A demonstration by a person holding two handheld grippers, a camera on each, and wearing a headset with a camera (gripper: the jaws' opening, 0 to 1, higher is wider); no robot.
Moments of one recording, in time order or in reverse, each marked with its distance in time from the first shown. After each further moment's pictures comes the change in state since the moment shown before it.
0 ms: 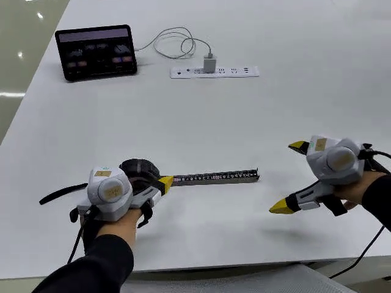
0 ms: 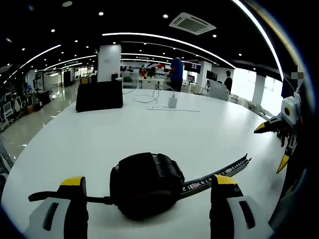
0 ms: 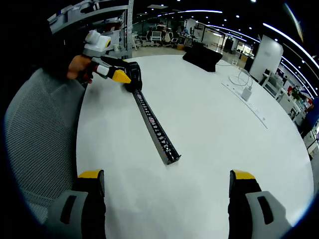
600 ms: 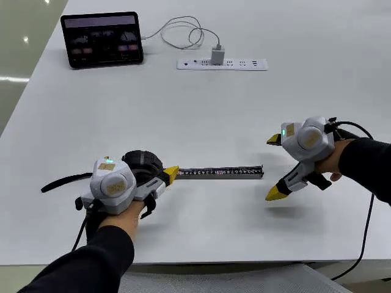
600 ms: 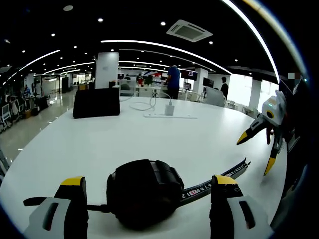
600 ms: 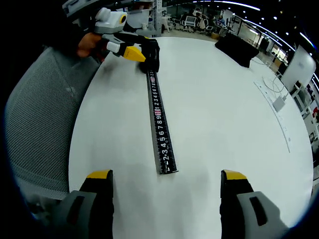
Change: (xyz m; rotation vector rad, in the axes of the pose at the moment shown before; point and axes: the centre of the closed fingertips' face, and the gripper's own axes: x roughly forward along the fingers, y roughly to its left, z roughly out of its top) left arm 0.004 -0.001 0.008 0.007 -0.076 -0.030; right arm 0.042 -0.008 0.002 -0.191 0.140 0.202
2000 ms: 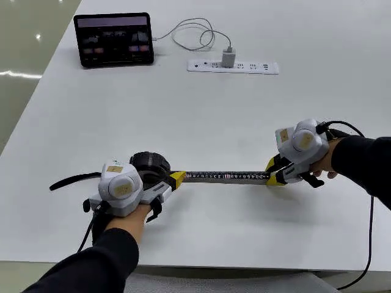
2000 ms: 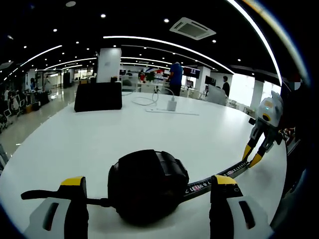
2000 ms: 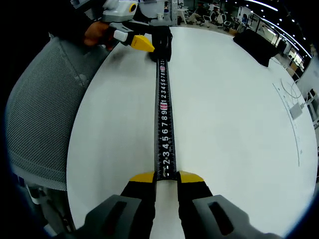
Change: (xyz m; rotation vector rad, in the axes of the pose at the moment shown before) left arm 0.002 0.004 -0.012 -0.033 0.036 0.009; right arm 0.017 0.006 -0.004 -0.077 0.081 0.107
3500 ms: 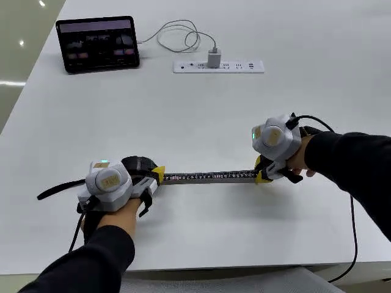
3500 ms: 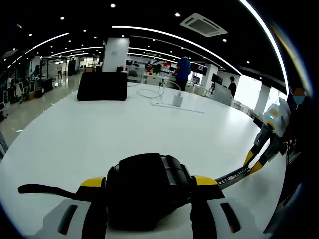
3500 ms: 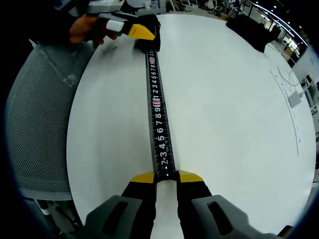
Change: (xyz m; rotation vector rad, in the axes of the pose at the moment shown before) left arm 0.007 0.004 -0.002 -0.072 0.077 0.023; right arm 0.006 -0.007 -0.005 0.095 0.119 -0.036
